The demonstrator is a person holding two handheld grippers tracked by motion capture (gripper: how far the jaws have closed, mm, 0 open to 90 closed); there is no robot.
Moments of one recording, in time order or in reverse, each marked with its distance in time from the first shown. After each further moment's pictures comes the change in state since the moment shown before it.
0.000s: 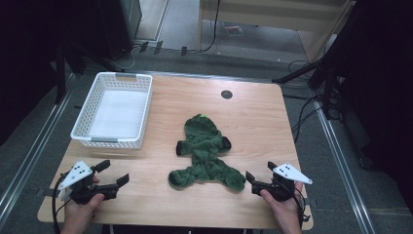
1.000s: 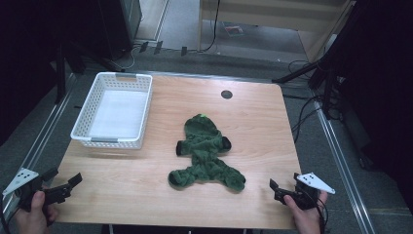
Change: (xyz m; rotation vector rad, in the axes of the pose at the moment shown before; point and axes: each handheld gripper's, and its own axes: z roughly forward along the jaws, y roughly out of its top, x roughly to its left) left arm 0.083 -0.028 -0.062 0.028 0.287 -0.138; right arm -0.060 -0.037 -0.027 0.069 -0.160 0.079
